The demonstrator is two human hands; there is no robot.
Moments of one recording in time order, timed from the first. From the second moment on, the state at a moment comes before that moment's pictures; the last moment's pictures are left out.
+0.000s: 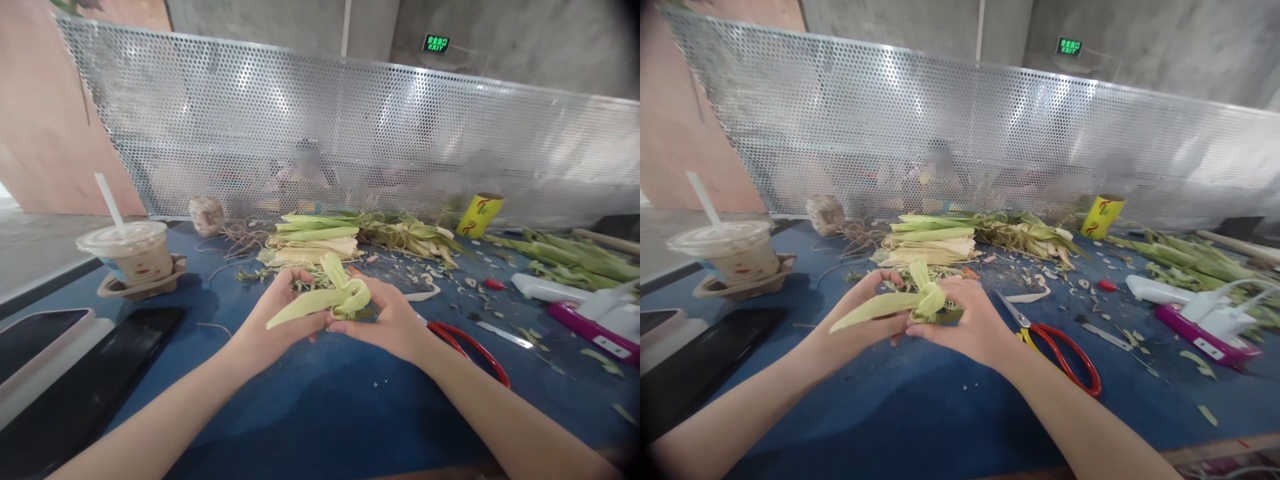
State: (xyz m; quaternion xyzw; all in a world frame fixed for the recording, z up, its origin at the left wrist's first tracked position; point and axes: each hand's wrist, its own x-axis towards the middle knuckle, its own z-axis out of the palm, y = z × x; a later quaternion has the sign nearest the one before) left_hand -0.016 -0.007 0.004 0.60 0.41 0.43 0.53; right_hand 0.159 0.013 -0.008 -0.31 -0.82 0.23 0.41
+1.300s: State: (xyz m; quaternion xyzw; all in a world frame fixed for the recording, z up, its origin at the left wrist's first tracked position) left_hand -0.014 -0.011 0.006 0.78 0.48 0.24 0.31; right_hand 0.159 0.013 -0.008 -0.32 -0.69 0.47 0.45
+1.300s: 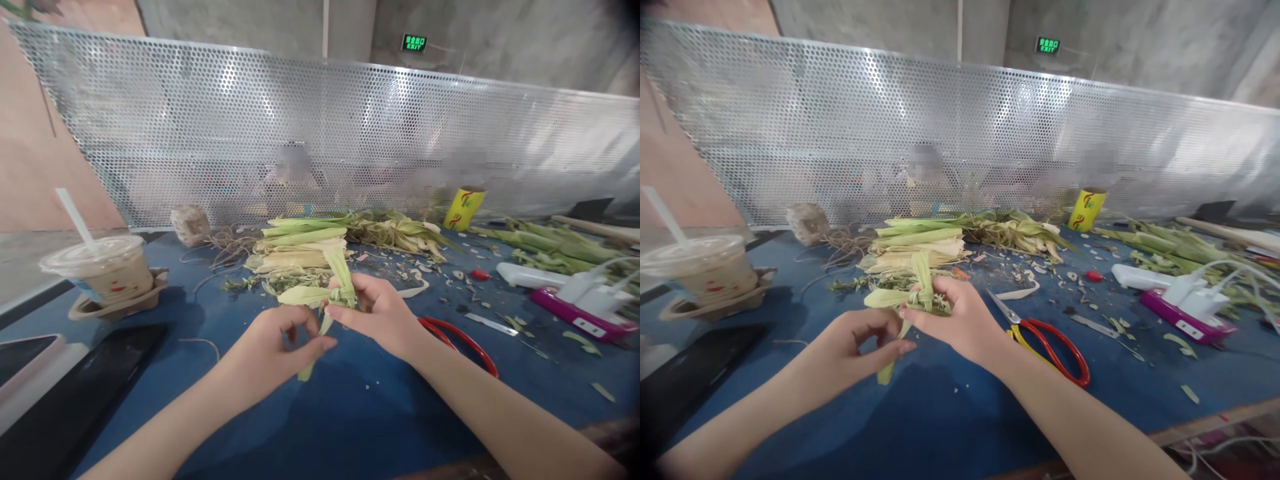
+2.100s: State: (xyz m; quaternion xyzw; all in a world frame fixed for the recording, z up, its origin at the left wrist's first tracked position) left_hand -0.012 -0.006 0.003 0.57 0.44 0.50 0.49; right_hand 0.159 0.013 -0.009 -0.32 -0.86 0.04 0.40
